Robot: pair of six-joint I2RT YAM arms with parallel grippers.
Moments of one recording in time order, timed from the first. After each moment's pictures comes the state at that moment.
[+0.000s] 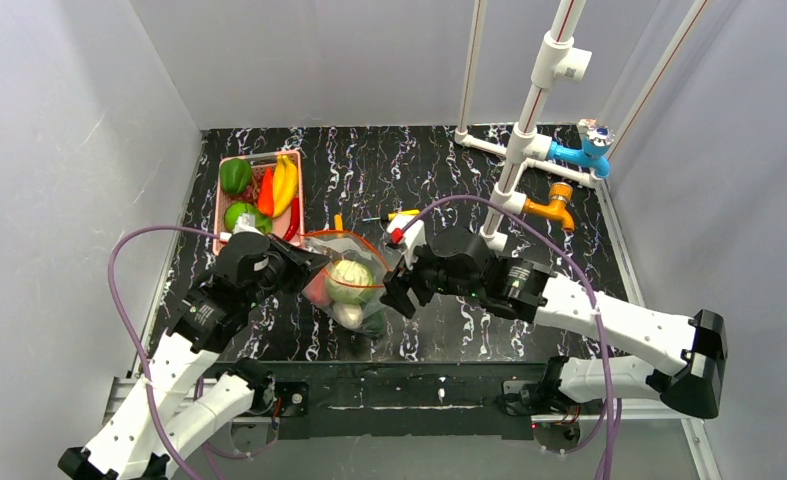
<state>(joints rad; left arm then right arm) -0.53 0.68 0.87 -0.73 -0.04 -1.30 1.10 1.15 1.04 -0.39 -0.09 0.09</state>
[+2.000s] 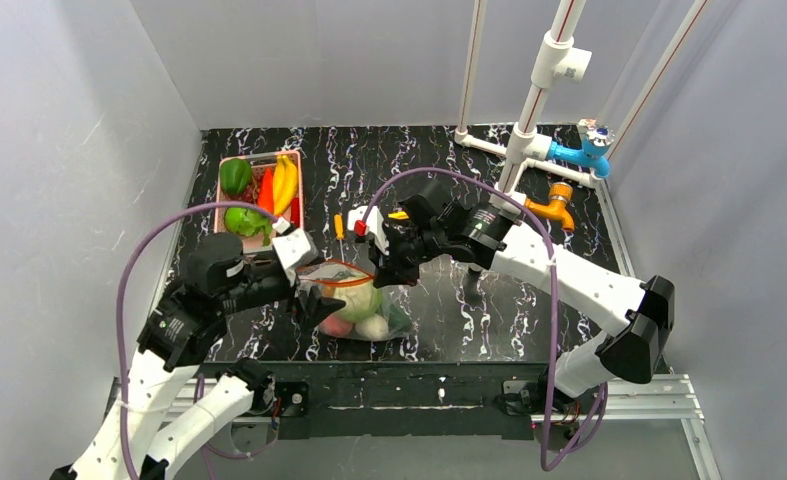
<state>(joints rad) -0.53 0.65 1.02 -0.80 0.52 0.13 1.00 1.48 1.47 -0.74 -0.53 -0.33</state>
